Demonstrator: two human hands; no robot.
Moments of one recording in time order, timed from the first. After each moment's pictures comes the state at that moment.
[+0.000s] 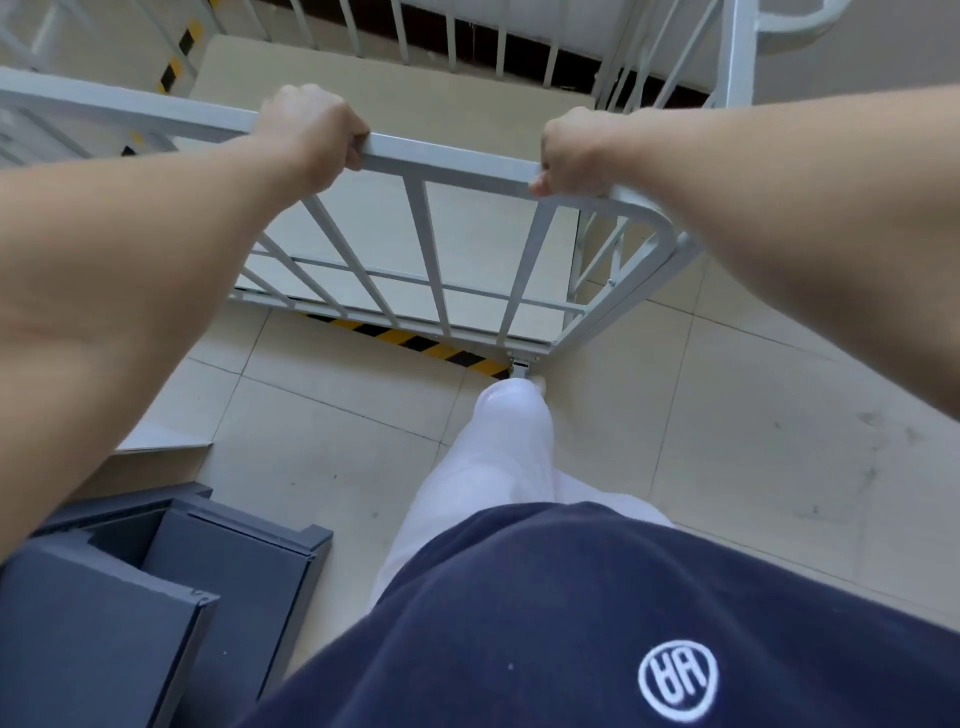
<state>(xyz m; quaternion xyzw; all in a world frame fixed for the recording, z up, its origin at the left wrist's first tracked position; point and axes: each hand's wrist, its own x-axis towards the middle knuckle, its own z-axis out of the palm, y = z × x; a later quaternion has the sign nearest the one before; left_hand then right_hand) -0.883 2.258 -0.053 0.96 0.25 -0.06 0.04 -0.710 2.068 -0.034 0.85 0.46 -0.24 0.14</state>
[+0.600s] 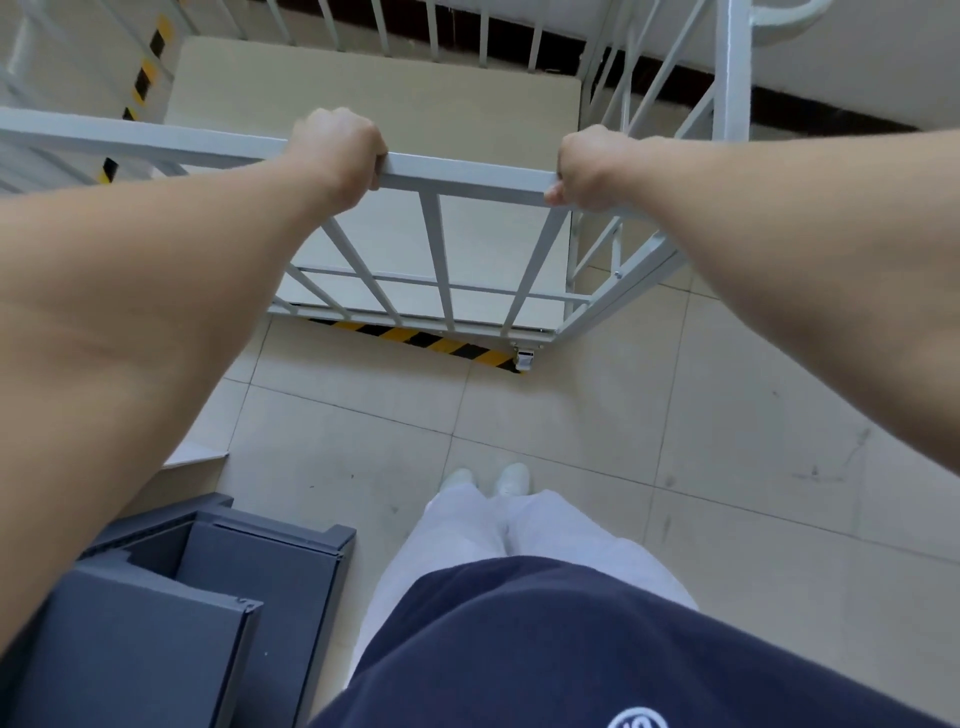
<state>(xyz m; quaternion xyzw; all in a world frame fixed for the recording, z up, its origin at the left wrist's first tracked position) -0.875 2.260 -0.044 0.97 0.23 -0.10 0.05 -0.722 2.070 -0.029 0.87 0.39 -0.26 0.13</state>
